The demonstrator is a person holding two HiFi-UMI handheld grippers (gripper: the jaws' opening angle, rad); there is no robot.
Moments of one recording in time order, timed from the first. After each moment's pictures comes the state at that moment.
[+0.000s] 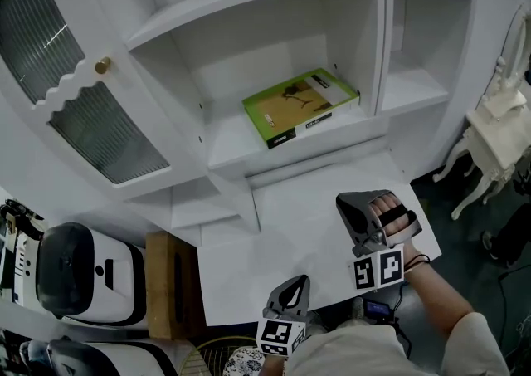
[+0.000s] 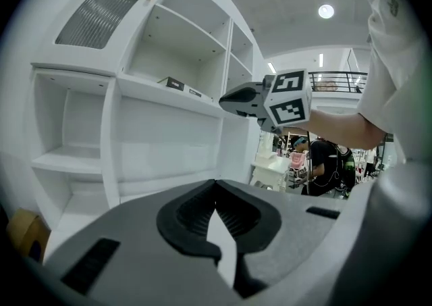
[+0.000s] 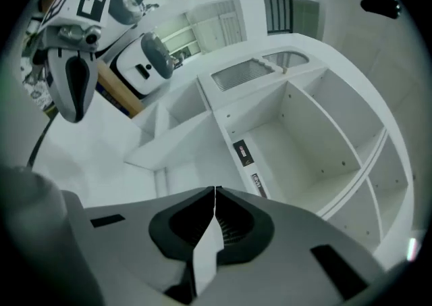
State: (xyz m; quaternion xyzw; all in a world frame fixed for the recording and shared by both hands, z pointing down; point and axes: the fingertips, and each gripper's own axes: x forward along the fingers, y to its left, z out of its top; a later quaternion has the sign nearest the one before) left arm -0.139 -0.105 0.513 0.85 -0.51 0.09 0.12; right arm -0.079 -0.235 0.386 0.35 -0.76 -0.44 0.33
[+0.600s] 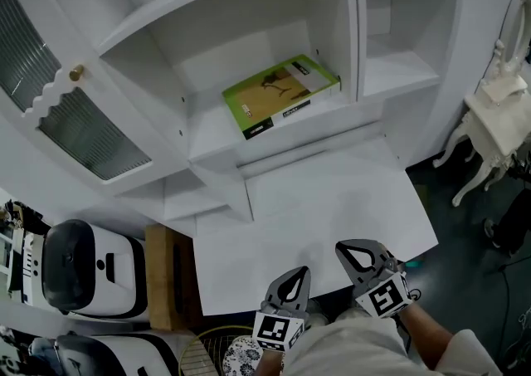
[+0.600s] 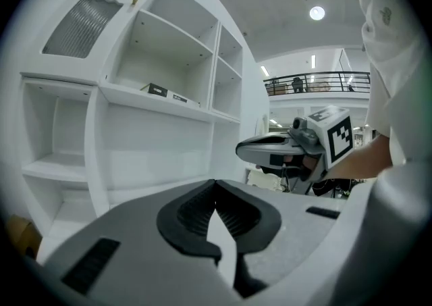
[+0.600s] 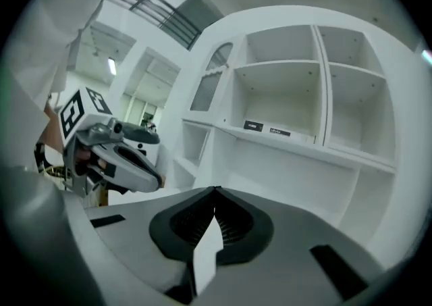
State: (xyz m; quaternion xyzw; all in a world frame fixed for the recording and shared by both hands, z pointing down) left arm -0.099 -0.099 0.496 0.86 -0.49 0.08 0.10; right arm -0.039 -0.137 0.460 0.31 -0.93 -0.11 0.16
